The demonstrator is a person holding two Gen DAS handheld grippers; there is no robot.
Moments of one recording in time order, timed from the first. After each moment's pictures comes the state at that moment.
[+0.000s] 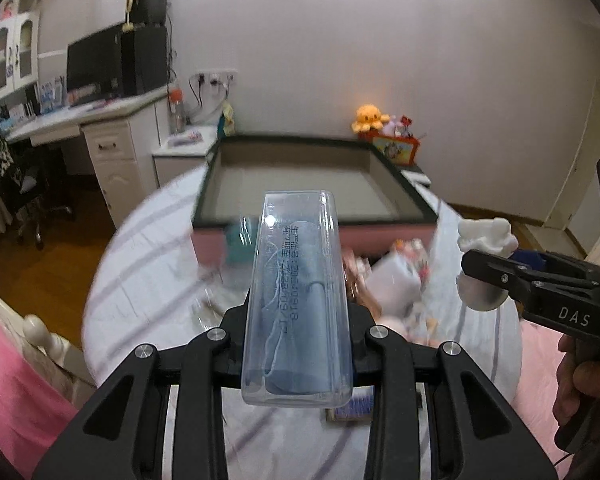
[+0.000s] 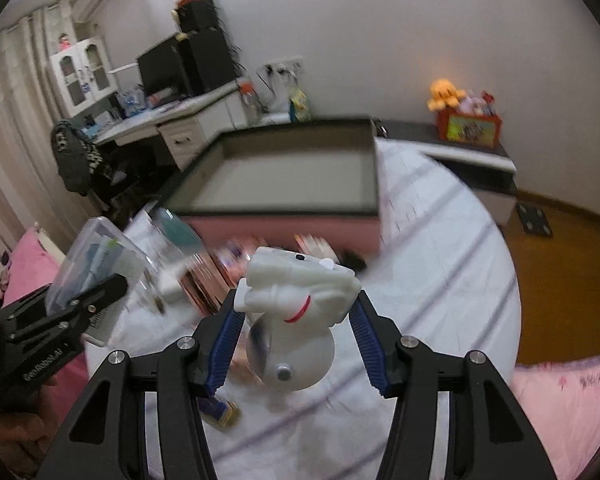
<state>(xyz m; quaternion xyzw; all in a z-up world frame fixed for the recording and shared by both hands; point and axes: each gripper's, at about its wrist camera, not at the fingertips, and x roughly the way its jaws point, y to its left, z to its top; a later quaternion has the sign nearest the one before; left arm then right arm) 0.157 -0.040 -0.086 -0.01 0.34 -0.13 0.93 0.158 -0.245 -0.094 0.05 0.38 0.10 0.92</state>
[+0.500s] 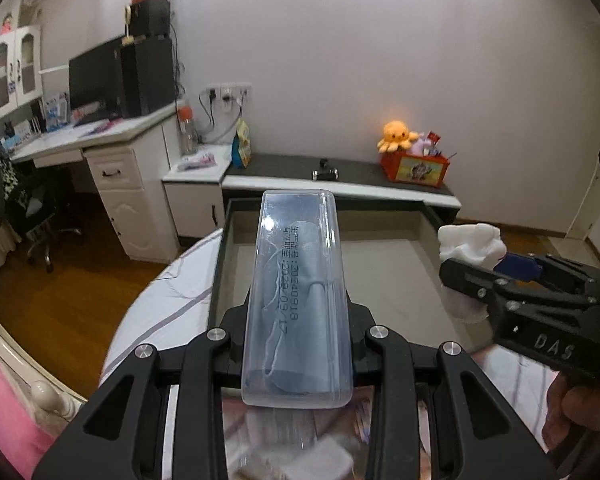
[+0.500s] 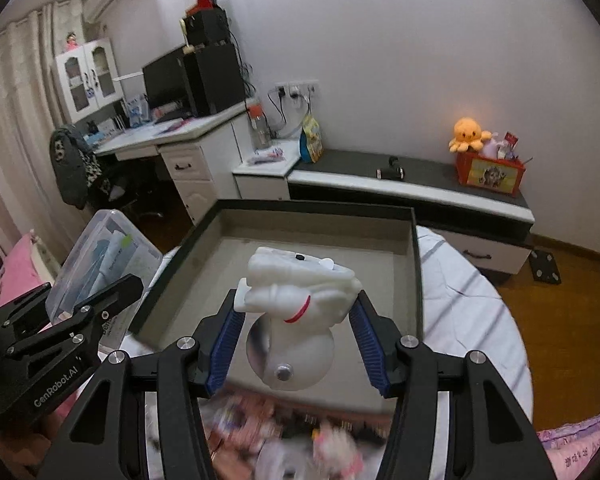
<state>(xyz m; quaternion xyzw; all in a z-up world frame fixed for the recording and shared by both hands) 0.317 -0.048 -0.071 0.00 0.34 -0.10 0.93 0.308 -0.216 -0.072 0.03 0.36 0.10 0.93</state>
